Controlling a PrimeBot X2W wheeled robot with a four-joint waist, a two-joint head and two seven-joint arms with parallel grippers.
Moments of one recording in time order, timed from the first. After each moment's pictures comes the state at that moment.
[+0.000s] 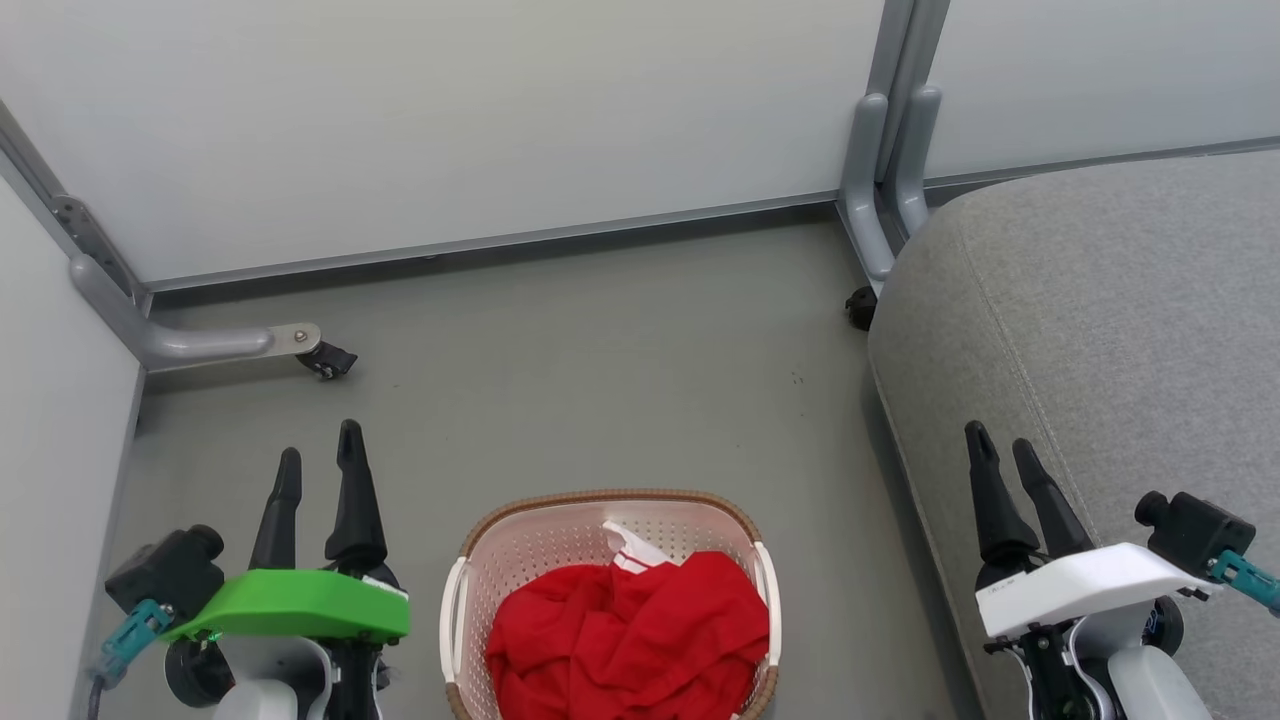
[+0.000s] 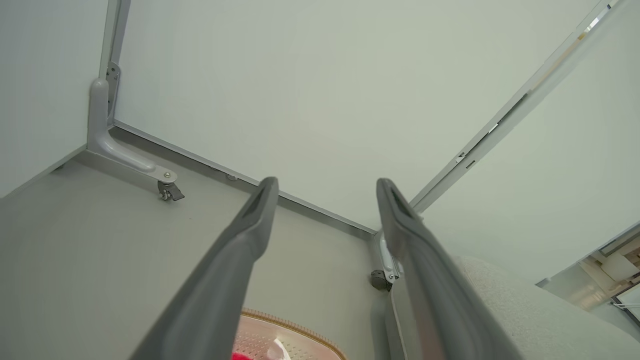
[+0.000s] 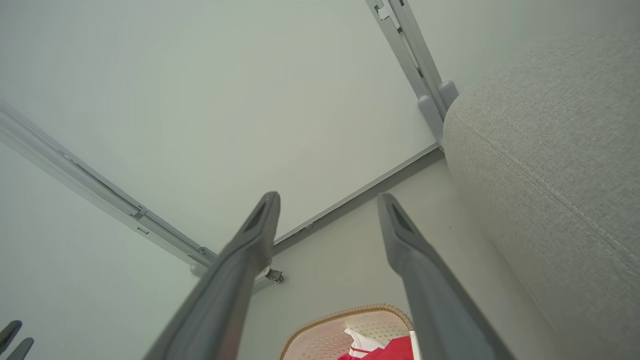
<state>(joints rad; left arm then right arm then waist) -0.09 0.04 -0.06 0.16 -0.68 -0.02 -0.14 -0.09 -0.04 0.03 0.19 0.73 0.13 -0.14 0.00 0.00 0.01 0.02</state>
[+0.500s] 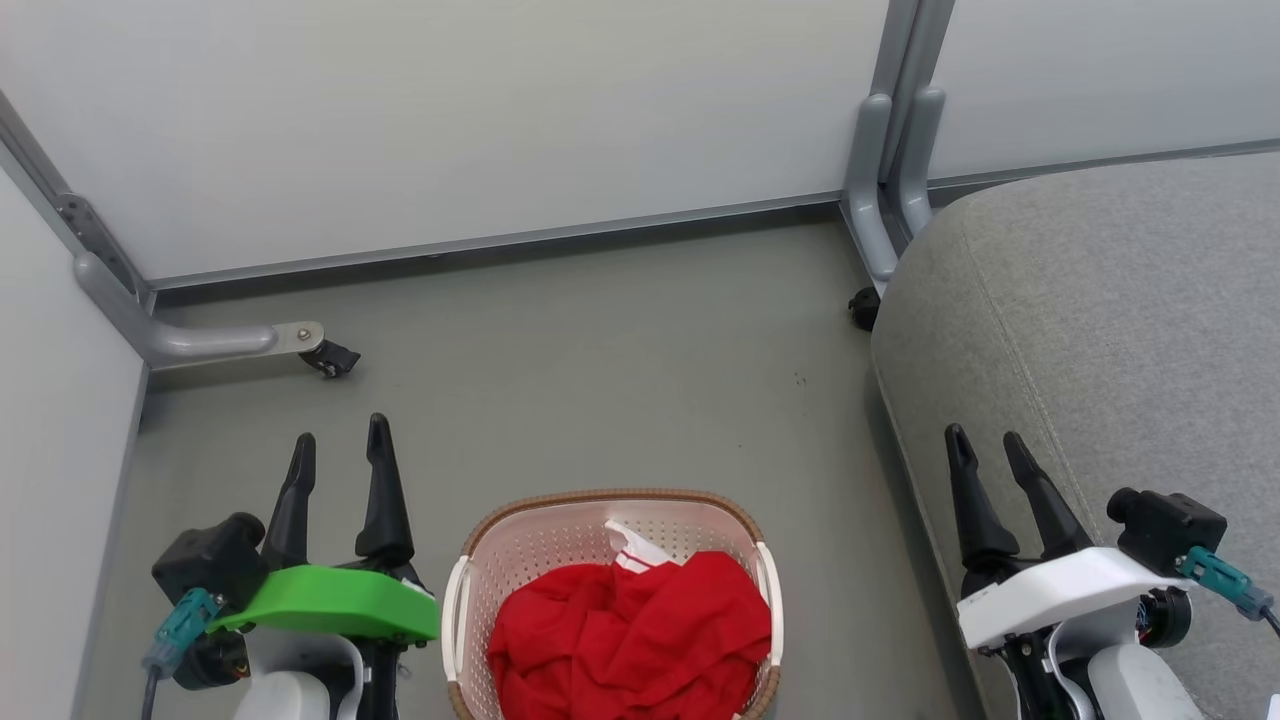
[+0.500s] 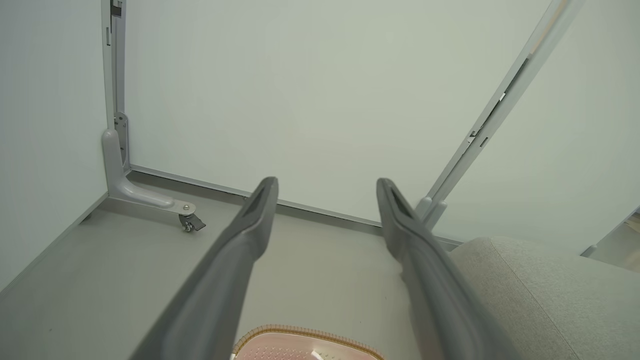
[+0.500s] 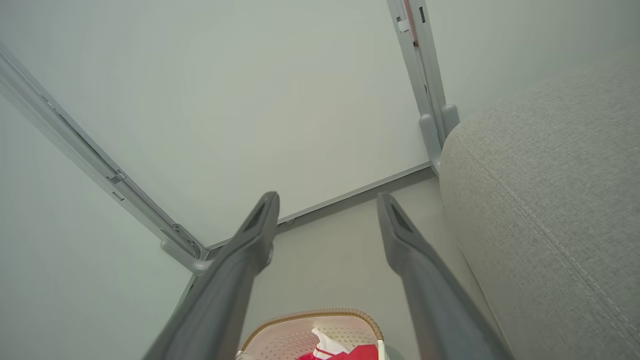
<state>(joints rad) -0.10 0.04 -0.10 0.17 -0.49 0.01 -0.18 -0.09 -0.04 0.05 0.20 0.54 0.13 -0.18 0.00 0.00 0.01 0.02</state>
